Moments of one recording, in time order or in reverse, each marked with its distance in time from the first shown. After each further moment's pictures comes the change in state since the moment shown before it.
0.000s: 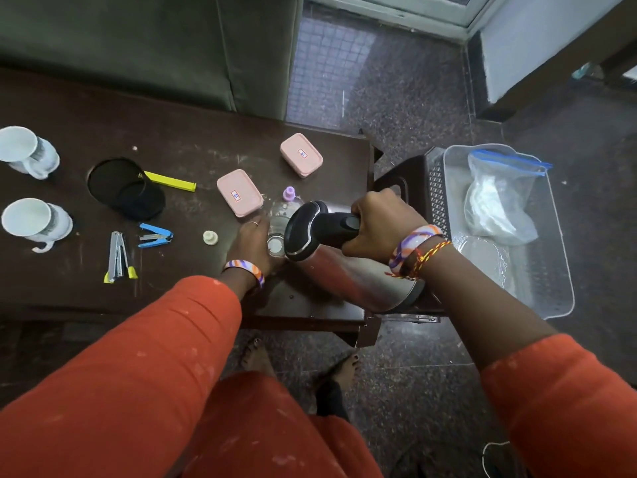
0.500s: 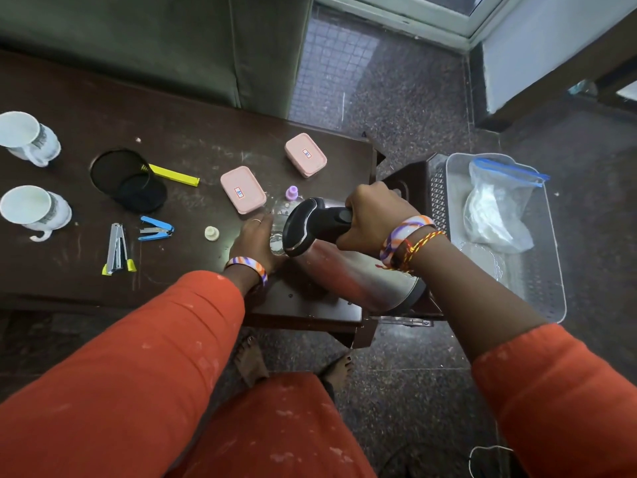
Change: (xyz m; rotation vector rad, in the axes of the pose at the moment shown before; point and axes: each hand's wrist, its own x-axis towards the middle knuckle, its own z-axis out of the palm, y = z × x) left_hand 0.007 -0.009 0.008 -0.070 0.026 0.019; right_hand 0.008 -0.021 -0.010 -0.090 -0.023 0.000
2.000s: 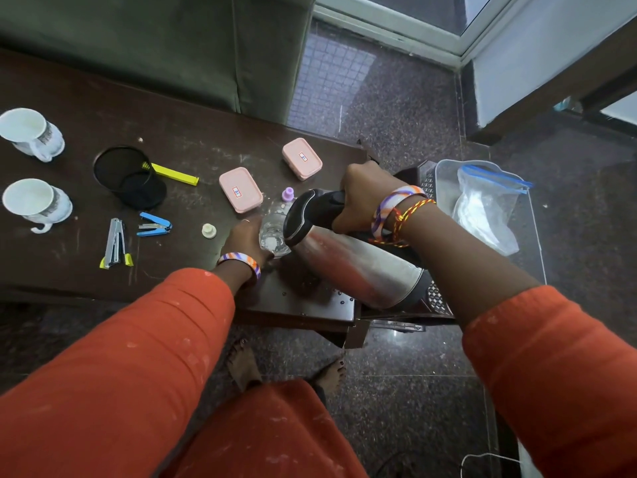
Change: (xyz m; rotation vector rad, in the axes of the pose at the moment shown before) left_hand -0.026 0.020 -0.022 -0.130 0.050 -0.122; right_hand -0.003 -0.008 -0.025 -0.069 -0.020 -0.013
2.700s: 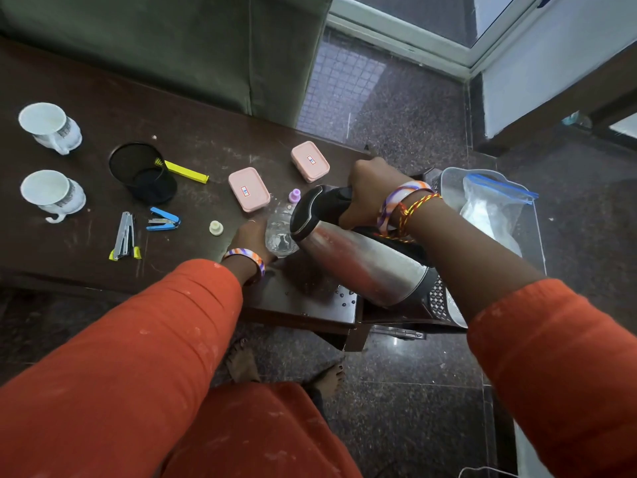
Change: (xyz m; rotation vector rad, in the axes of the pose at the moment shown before) left_hand -0.007 0.010 -0.007 0.036 -0.055 -0.006; right_hand 0.003 -0.001 -0.005 -0.042 0.027 -0.013
